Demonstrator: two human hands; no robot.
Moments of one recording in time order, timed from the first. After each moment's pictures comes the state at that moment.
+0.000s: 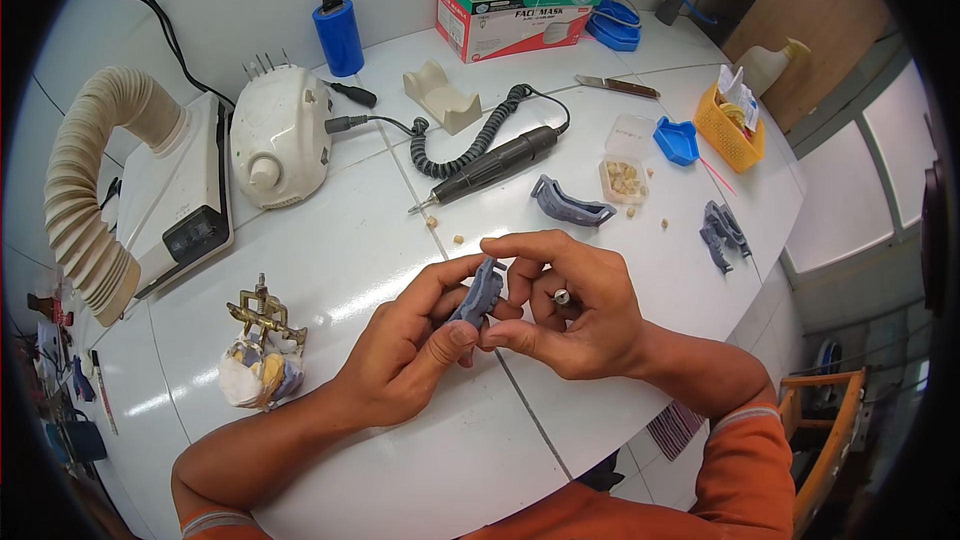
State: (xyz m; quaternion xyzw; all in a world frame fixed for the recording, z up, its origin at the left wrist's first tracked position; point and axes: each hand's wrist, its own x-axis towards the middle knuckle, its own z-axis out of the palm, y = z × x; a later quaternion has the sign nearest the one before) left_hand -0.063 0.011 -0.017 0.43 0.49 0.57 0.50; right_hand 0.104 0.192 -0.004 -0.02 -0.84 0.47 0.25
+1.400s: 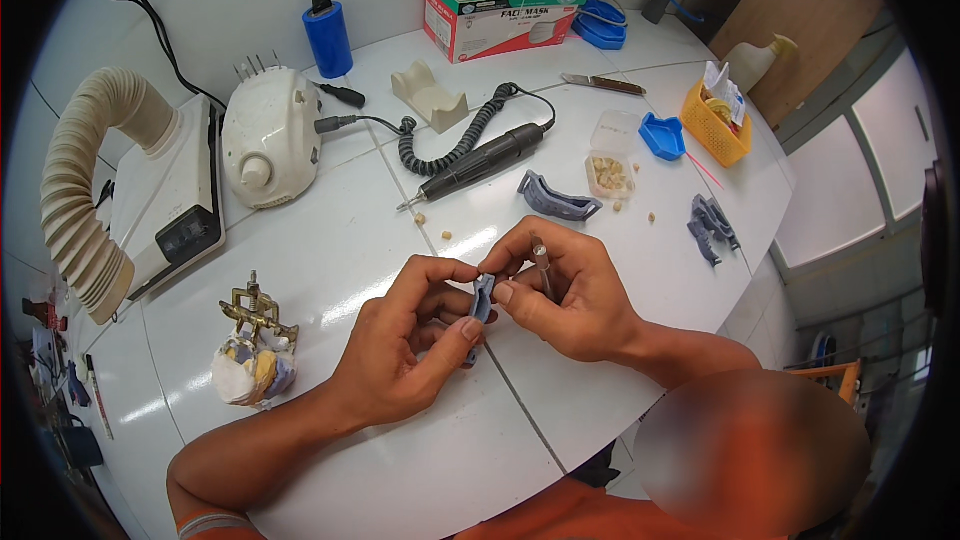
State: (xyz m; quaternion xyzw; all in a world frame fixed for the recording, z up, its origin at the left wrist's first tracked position) left_hand -0.054 0.015 -0.017 0.44 0.56 0.55 0.45; right_hand 0.105 0.189 -0.005 -0.11 -0.72 0.67 0.17
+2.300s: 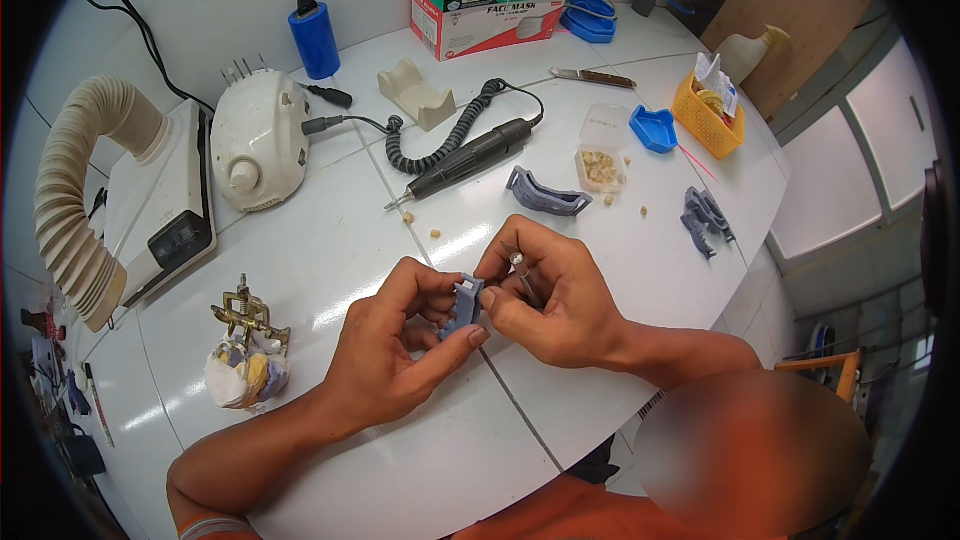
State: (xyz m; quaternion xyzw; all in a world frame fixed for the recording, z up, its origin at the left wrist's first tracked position) left_hand -0.055 0.016 -0.020 0.47 0.59 0.52 0.41; right_hand 0.107 0.185 0.002 -0.15 -0.76 0.62 0.13
